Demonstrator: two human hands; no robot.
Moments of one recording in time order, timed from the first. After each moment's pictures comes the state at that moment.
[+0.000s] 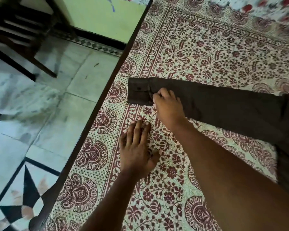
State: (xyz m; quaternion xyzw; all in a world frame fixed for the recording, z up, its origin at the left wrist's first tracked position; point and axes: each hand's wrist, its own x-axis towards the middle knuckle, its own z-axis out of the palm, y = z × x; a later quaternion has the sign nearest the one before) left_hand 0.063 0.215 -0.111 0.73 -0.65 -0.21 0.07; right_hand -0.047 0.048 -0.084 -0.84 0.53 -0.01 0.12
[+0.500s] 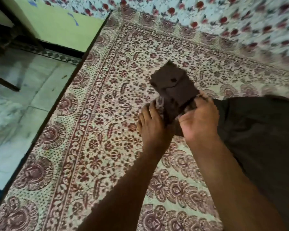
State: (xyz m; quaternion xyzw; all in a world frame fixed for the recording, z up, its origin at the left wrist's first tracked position) left_hand -0.139 0.090 -0.053 0.74 -0.54 -0.29 0.27; right_hand -0.222 0.048 0.024 -0.09 0.55 -0.61 0.56
